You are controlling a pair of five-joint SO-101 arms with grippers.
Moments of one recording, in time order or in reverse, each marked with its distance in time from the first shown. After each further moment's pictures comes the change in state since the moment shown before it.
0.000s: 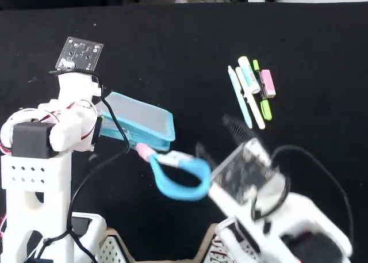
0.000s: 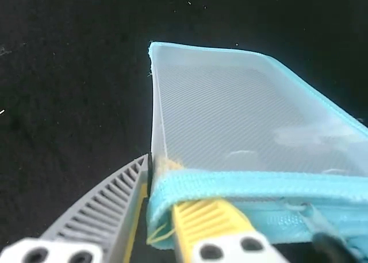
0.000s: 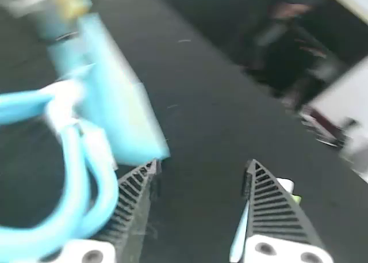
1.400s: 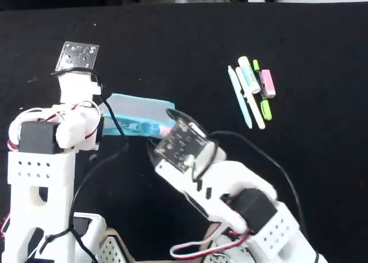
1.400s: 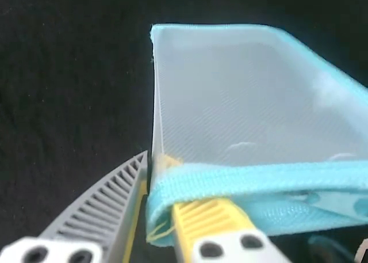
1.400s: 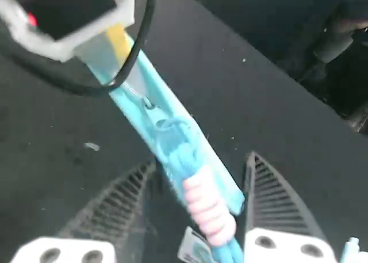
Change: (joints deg) left arm -0.1 -0.1 5.7 -2.9 5.7; right arm -13.5 6.3 25.4 -32.9 -5.3
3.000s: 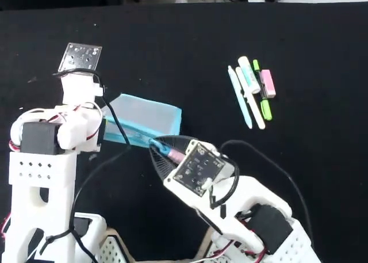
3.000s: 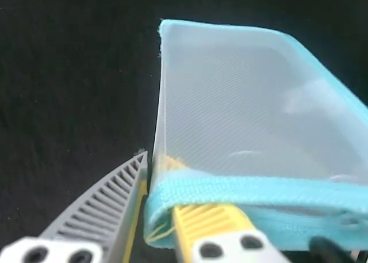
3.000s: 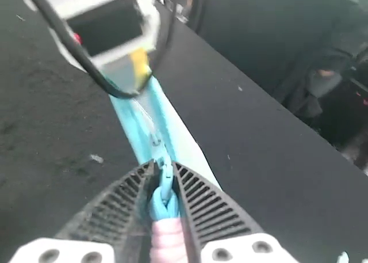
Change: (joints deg) left arm 0.3 -0.1 0.9 0.0 -0.1; right arm -1.2 -10.9 1.5 5.0 -0.1
